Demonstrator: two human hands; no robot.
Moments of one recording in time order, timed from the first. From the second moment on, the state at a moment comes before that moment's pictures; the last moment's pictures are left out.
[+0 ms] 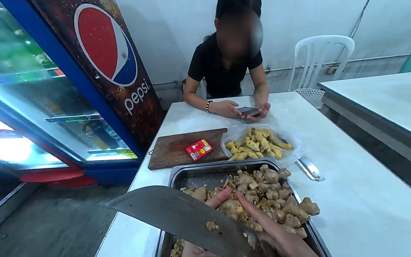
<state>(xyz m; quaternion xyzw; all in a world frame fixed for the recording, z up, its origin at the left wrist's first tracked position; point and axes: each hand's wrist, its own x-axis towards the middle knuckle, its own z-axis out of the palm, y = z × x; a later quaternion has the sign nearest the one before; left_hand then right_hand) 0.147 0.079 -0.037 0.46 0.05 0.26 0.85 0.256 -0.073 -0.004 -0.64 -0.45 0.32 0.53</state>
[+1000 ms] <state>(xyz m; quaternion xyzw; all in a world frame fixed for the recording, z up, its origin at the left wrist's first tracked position) 0.147 0.069 -0.024 0.57 0.19 0.29 0.75 0.261 -0.073 -0.018 -0.67 -0.41 0.25 0.56</state>
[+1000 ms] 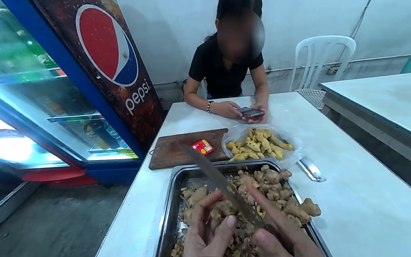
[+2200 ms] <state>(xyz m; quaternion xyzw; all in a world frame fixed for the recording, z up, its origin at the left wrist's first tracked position) 0.136 0.081 -0.030 0.39 0.15 0.17 0.89 0.268 -0.082 -0.016 -0.58 -0.53 0.23 0.58</state>
